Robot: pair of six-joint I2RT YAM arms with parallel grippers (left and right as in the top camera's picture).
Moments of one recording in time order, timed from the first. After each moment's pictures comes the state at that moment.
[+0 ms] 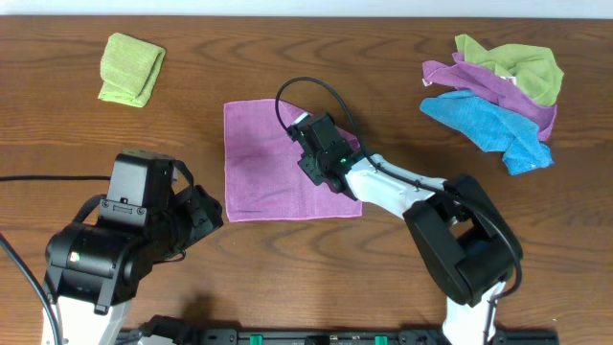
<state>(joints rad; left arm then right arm) -0.24 0.98 1.21 -1.33 0.15 -0.77 0.62 2.00 1.15 -0.12 0.15 -0.13</state>
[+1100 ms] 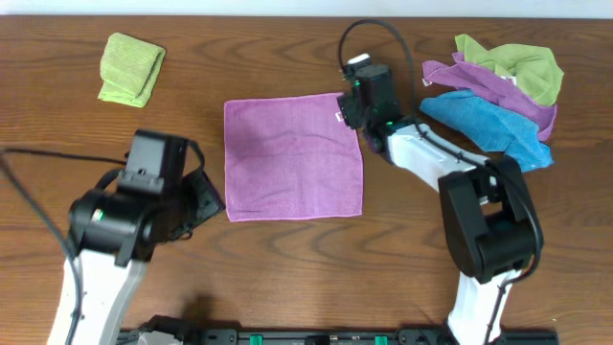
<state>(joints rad) -0.24 1.13 1.21 -1.28 0.07 -0.77 0.35 2.05 1.25 0.07 0.21 -0.11</state>
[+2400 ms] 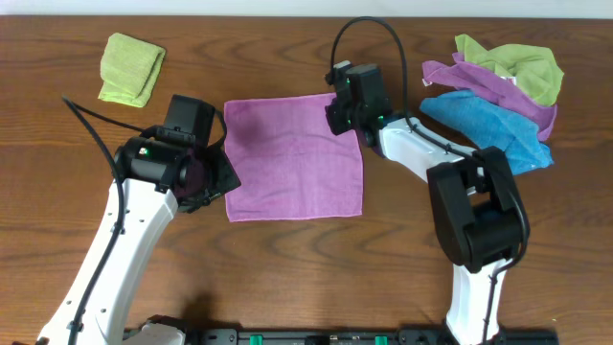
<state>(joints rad) -0.24 1.36 1.21 -1.15 0.08 -0.72 0.37 2.12 1.34 -0.02 -0.09 -0.01</state>
